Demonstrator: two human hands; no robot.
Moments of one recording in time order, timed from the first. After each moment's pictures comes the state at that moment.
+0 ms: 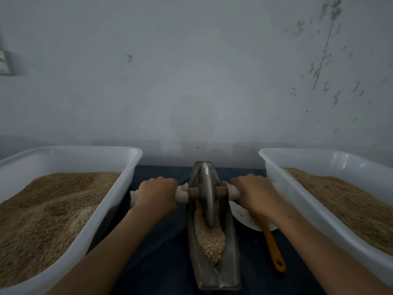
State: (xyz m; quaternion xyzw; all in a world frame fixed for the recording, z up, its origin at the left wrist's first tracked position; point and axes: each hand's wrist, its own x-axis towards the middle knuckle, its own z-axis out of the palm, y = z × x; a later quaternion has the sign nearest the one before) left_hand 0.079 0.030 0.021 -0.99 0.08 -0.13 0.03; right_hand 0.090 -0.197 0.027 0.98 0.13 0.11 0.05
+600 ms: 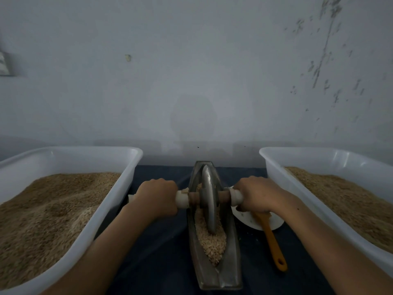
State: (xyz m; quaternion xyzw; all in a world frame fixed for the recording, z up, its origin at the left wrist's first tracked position) left_hand 0.084 0.037 0.024 -0.99 0.13 -0.07 0.04; right_hand 0.085 -0.199 0.041 0.99 0.13 -0.02 0.05
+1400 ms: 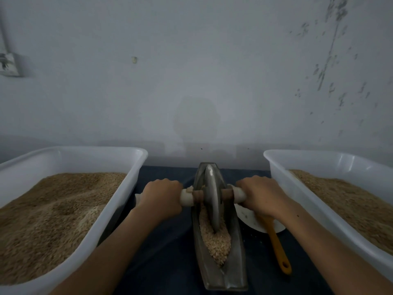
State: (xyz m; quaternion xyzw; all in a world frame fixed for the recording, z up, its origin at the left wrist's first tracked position) left_hand 0.086 0.039 0.015 -0.98 0.13 -0.13 0.02; right_hand 0.089 -0.199 0.031 0.98 0.15 0.09 0.06
